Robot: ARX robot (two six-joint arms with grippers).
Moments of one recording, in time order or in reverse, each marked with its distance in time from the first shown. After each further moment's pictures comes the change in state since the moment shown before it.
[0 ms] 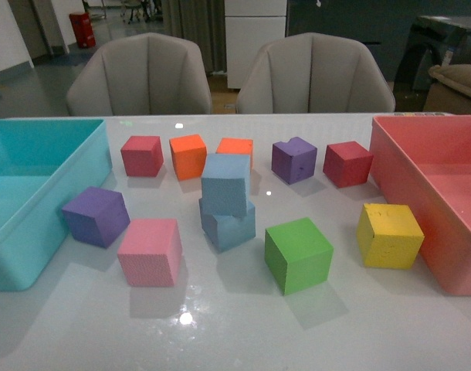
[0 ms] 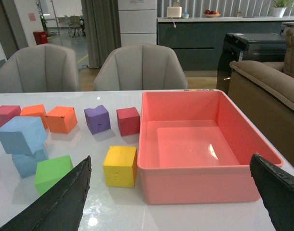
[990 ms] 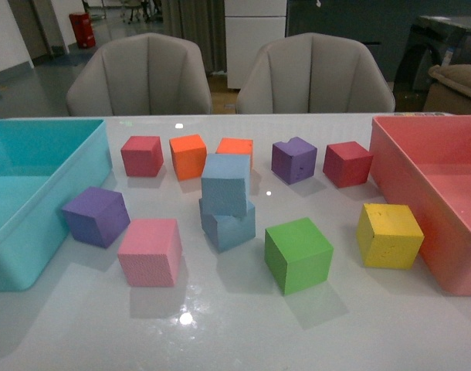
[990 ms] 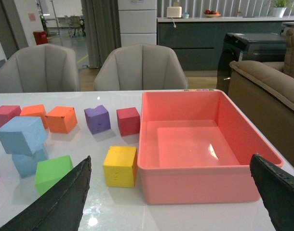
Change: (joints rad) left arm 0.000 0.000 0.000 0.000 0.000 0.001; right arm 0.000 0.000 0.000 0.000 0.000 0.000
